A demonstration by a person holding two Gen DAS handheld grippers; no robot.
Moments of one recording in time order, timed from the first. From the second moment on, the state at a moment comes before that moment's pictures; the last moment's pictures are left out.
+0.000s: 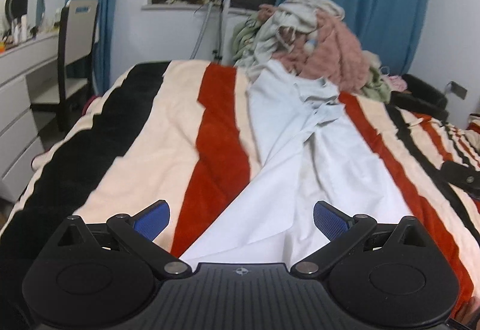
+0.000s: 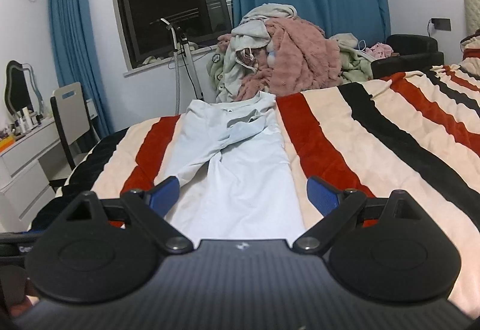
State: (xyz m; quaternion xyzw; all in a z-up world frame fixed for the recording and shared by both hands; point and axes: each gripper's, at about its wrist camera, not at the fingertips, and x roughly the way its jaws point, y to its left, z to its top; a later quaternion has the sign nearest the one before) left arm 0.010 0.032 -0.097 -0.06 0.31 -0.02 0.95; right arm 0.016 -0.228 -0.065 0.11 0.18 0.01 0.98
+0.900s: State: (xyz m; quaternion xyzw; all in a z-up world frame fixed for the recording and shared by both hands) left arm 0.023 0.127 -0.143 -0.28 0.44 0.11 0.85; right arm 0.016 -0.286 -0.079 0.24 0.24 -0.01 0.94
